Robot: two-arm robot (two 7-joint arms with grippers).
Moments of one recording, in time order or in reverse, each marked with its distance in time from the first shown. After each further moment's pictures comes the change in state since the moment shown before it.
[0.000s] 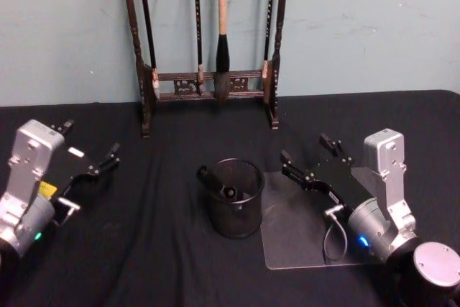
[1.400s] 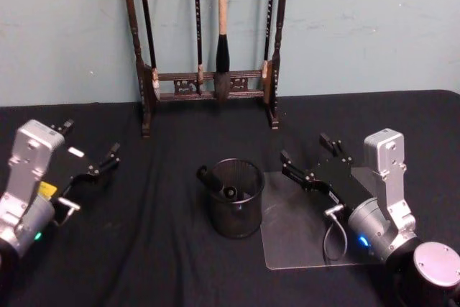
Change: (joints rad) left arm 0.000 0.000 0.000 0.000 0.000 0.000 0.000; right arm 0.000 0.000 0.000 0.000 0.000 0.001 0.000
